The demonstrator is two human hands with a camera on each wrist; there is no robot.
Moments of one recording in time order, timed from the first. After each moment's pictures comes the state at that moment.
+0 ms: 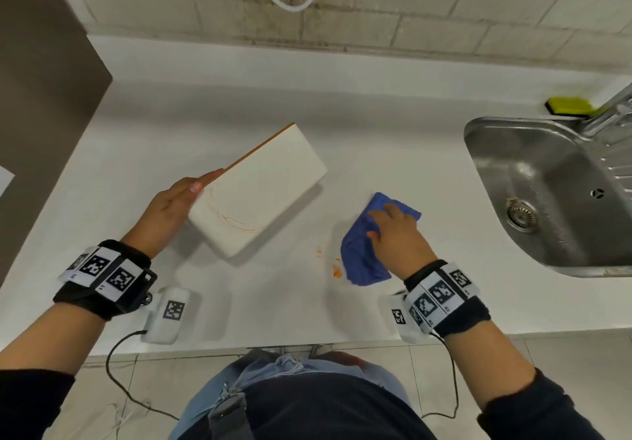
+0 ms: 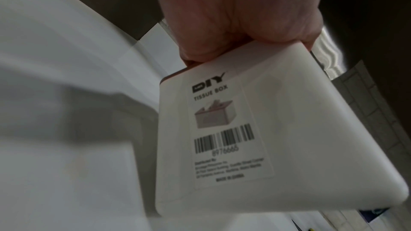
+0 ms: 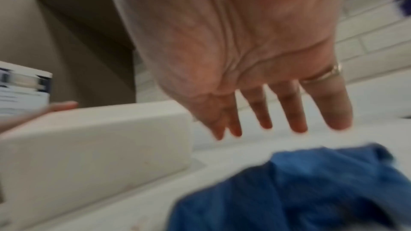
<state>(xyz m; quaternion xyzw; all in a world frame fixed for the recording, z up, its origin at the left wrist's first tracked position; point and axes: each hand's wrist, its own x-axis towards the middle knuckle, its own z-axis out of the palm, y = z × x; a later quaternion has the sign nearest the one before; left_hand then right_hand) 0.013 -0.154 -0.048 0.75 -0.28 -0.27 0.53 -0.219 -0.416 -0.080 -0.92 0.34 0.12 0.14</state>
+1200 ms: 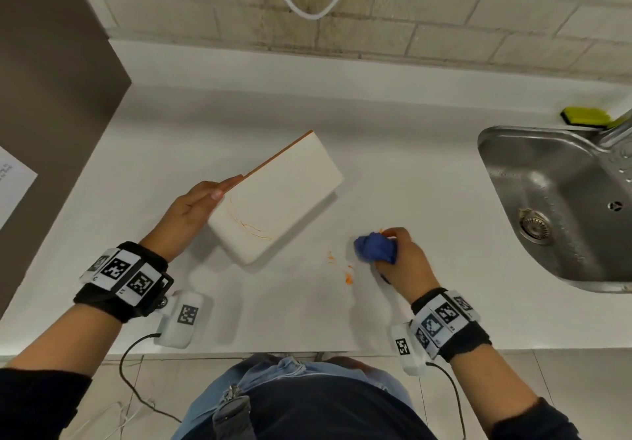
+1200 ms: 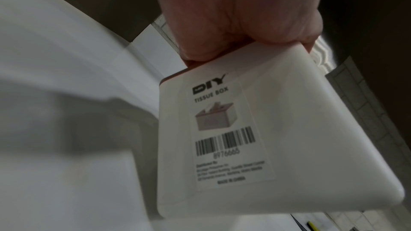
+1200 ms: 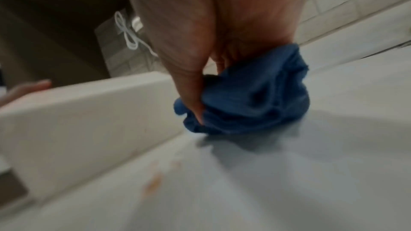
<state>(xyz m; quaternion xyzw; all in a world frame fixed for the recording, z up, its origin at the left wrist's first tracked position) 0.013 -0.154 -0.051 0.74 -0.31 -0.28 0.53 -0.233 -0.402 -0.101 -0.83 0.40 -0.06 0.38</state>
